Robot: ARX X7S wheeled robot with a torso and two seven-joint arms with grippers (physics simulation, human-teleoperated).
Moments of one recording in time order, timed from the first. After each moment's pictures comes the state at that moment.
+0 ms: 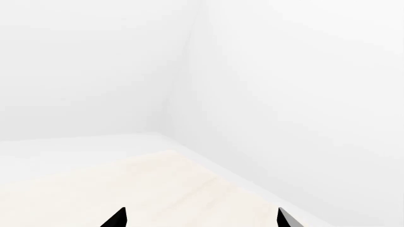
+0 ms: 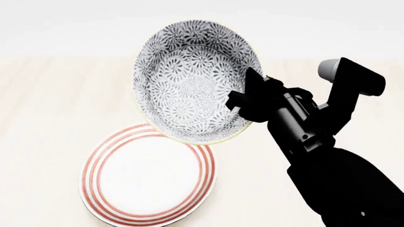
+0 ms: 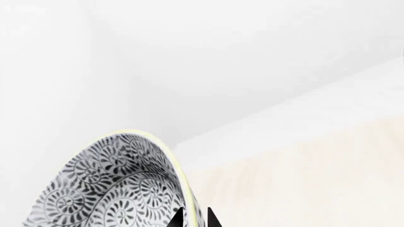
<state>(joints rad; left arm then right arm) -0.01 -0.23 -0.33 0.54 -0.54 -0.28 -0.45 0.80 0.22 0.11 0.07 0.90 0.83 0.02</state>
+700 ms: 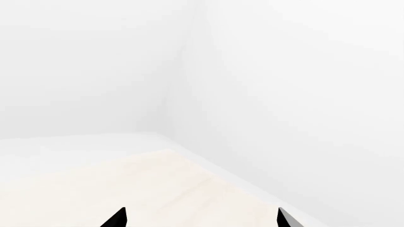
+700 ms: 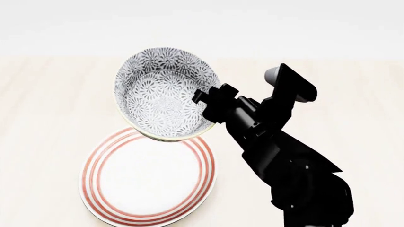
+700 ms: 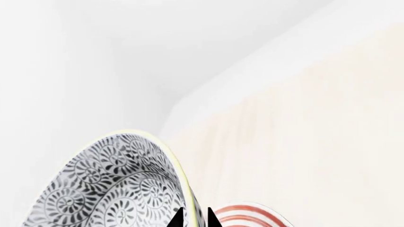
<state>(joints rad) 0.02 -0.23 -0.32 0.56 -0.56 -0.26 -0.45 1.06 0.07 0.00 0.80 0.76 0.63 -0.12</state>
